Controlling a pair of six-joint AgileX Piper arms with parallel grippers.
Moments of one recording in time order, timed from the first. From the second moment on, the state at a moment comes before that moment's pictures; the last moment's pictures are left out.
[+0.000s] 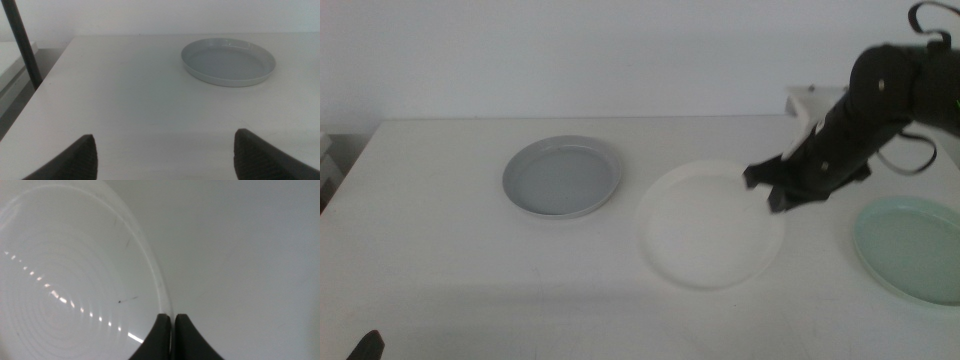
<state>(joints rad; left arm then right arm) -0.01 -0.01 0.03 -0.11 0.26 0.06 0.32 1.79 -1.32 0.18 0.80 0.06</state>
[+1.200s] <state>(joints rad) -0.01 -0.01 0.03 -0.11 0.26 0.06 0.49 1.88 -1.14 0.16 0.58 0.25</state>
